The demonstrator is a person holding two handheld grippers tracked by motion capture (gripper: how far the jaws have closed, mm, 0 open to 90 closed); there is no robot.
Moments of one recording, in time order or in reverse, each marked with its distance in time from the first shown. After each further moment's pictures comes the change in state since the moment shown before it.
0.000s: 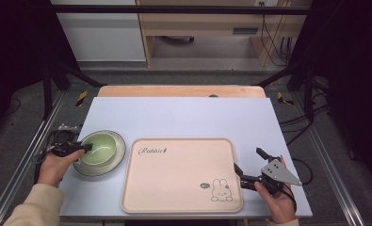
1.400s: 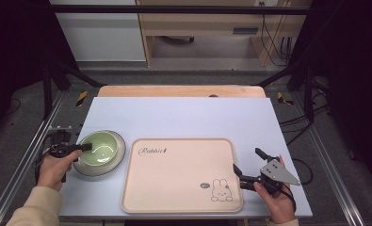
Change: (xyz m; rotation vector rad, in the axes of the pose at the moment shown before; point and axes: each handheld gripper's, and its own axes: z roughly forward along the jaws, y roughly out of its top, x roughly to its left) left arm 0.004 -0.004 -0.006 -0.038 -0.162 -0.162; right arm 0.002 0.000 0.001 0.006 0.010 -0.005
